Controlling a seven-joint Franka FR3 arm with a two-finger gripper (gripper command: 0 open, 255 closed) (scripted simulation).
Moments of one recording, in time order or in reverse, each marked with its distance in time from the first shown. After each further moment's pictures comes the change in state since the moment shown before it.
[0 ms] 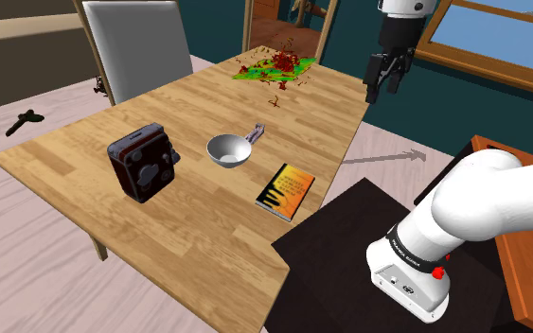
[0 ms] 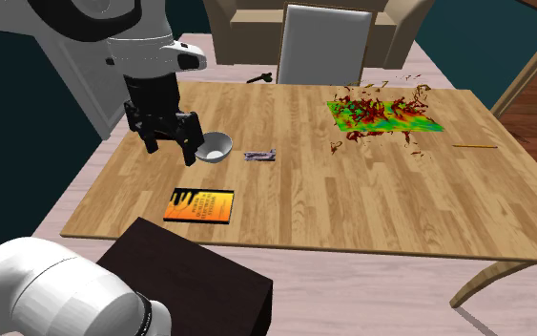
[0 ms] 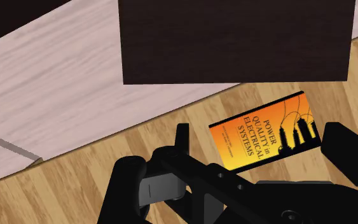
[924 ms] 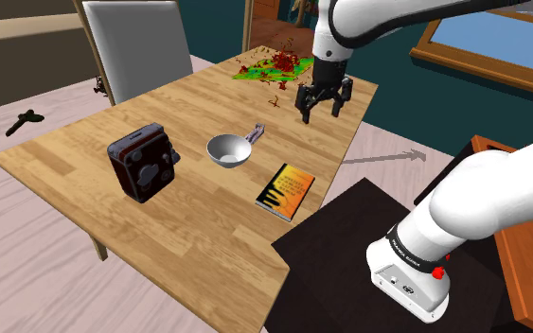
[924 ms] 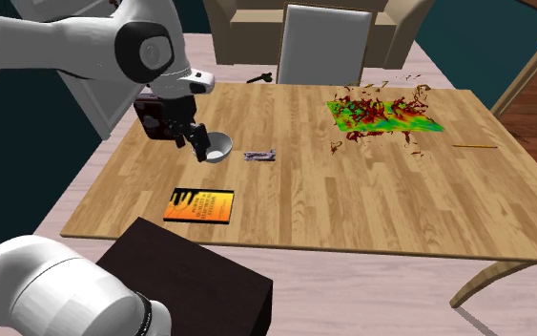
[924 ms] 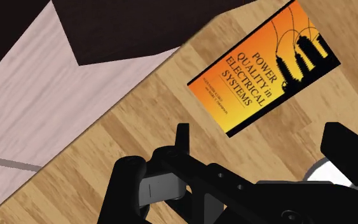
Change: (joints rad) arm -0.040 0.311 0.172 -0.051 0.067 0.419 0.402
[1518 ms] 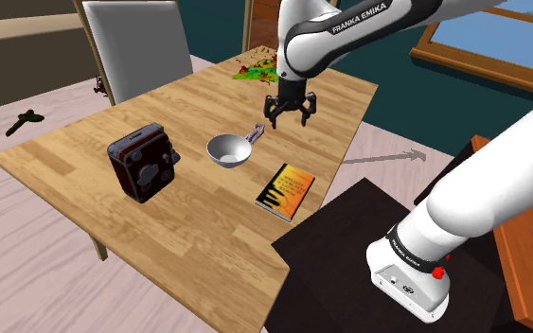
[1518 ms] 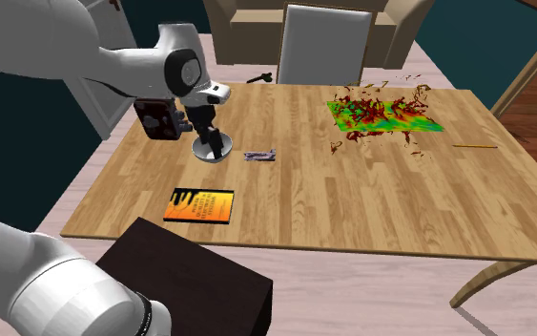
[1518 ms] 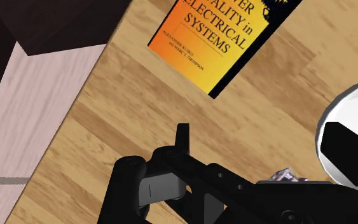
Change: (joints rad) arm -0.055 0.343 0.082 0.118 -0.085 0.255 0.318
